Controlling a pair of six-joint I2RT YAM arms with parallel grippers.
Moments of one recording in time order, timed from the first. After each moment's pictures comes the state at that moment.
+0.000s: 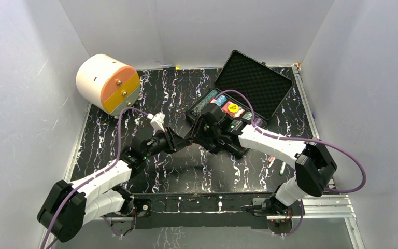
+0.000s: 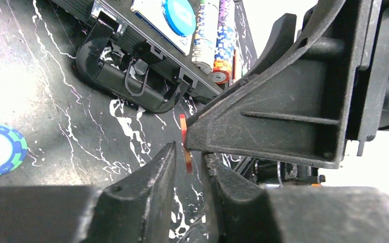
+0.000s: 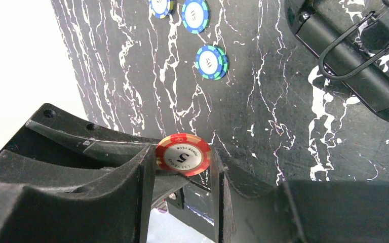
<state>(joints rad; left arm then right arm) -0.58 1.03 0.38 0.34 0.32 -0.84 0.92 1.51 1.11 -0.37 -0.05 1.13</state>
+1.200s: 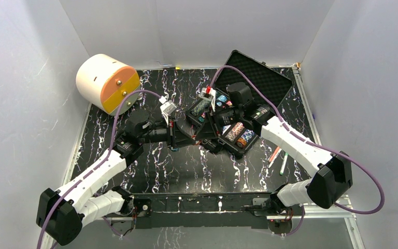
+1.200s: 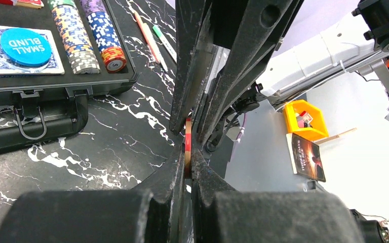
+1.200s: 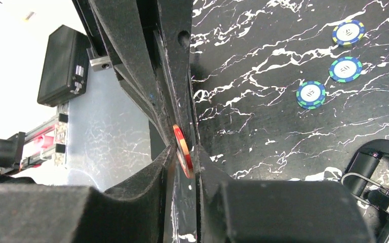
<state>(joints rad) -0.56 1.00 0.71 0.08 0.81 -0.51 0.68 1.36 1.19 -0.38 -0.94 0.15</state>
